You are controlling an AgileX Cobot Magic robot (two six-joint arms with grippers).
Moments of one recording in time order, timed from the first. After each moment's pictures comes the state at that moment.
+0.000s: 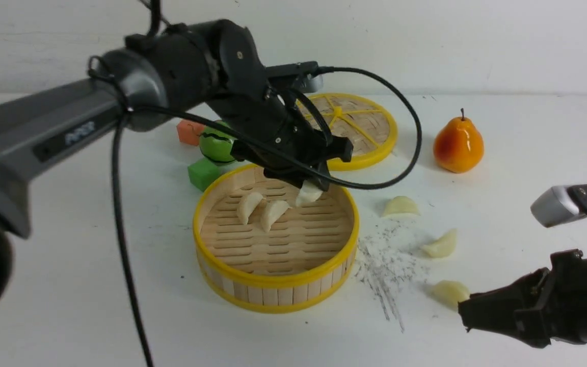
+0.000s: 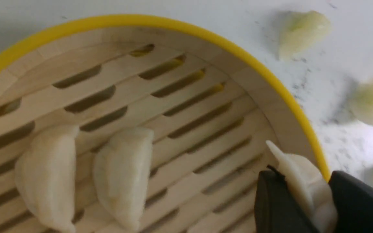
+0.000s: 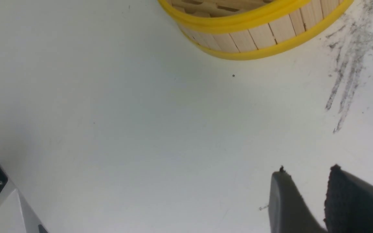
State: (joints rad) right arm 0.06 1.19 -0.63 1.10 0.80 -0.99; left arm -0.49 2.10 -1.87 -0.29 0.86 -0.07
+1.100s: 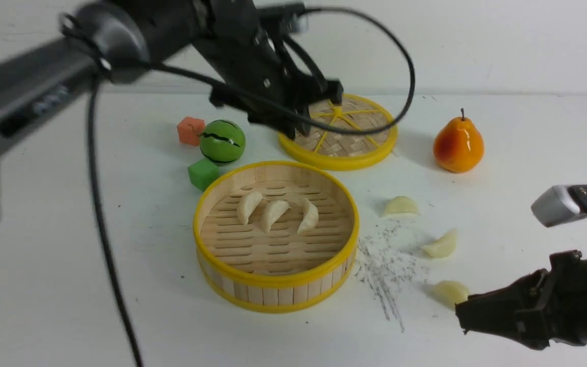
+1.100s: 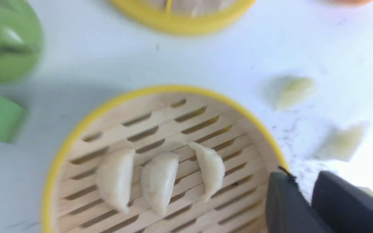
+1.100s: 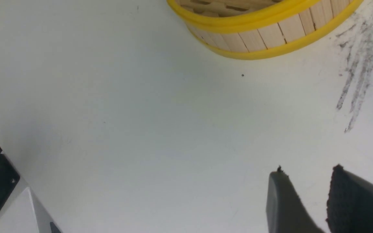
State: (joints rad) right arm 0.06 1.19 -0.63 1.11 0.83 -1.00; left arm -0.48 1.95 -2.03 -0.13 1.02 -0.17
